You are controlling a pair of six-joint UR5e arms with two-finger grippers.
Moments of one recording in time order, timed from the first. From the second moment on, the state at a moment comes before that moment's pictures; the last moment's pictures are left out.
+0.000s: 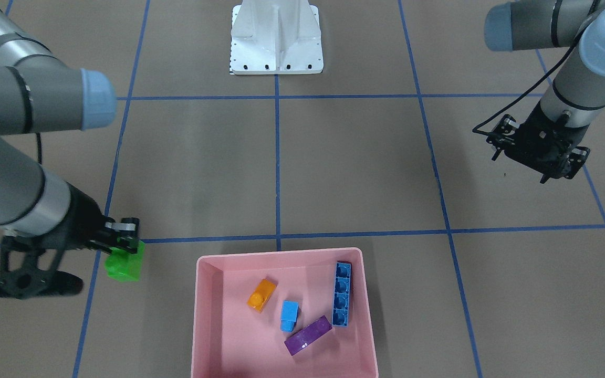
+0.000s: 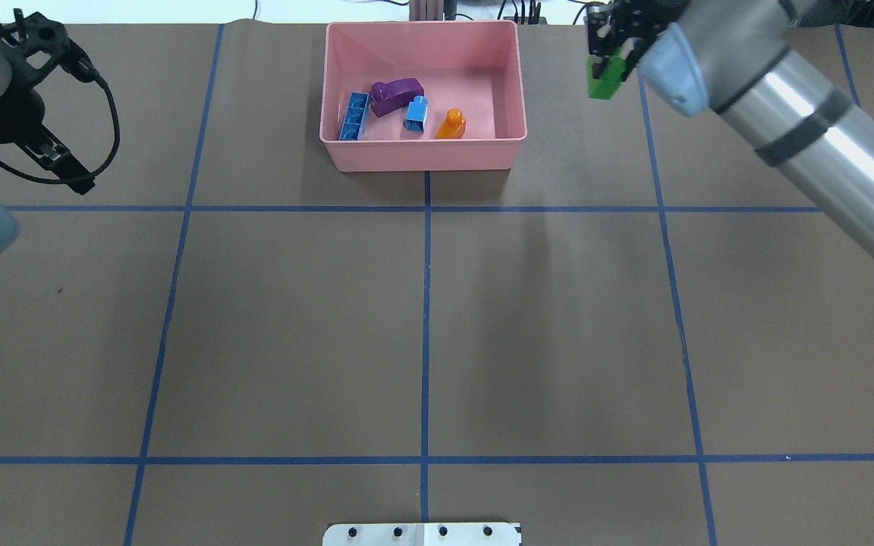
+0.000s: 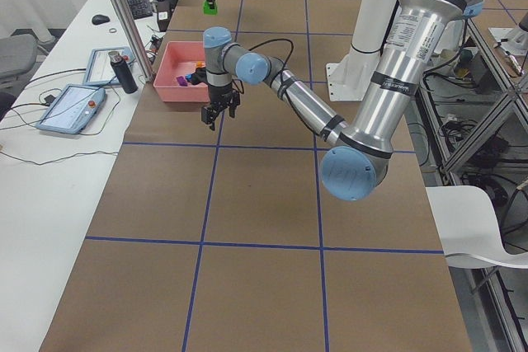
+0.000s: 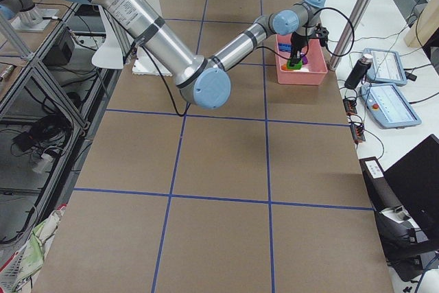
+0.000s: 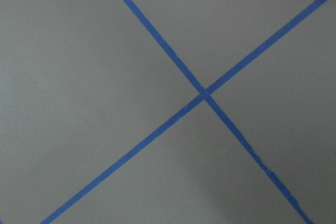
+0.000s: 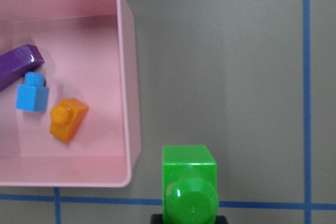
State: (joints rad) left arm -1.05 -1.93 -1.88 -1.33 -2.09 0.01; right arm 1.04 -0.64 1.26 -1.68 2.28 0.76
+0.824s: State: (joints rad) left arm -1.05 -1.88 -1.89 -1.34 -2.08 -0.03; right arm 0.92 -0.43 0.86 -1.36 2.12 0.94
